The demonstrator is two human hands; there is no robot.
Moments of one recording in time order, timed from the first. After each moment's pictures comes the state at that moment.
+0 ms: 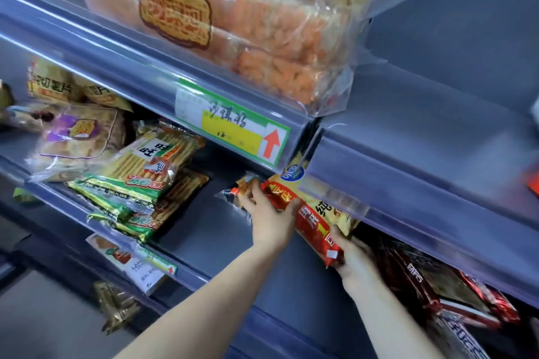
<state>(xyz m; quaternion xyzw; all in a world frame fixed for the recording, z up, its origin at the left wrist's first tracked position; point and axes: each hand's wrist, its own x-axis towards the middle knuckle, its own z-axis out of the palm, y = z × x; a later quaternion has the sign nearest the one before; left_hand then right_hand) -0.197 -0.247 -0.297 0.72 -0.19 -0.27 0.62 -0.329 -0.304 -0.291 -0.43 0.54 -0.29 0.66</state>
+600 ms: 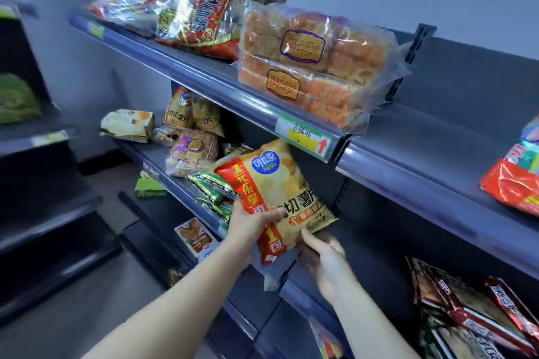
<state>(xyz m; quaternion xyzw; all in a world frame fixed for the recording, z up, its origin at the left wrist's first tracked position) -0.182 -0.065 -0.237 0.56 -0.05 -0.31 0.77 -0.301 -0.168 -0.249 -0.48 0.36 -0.20 0.77</state>
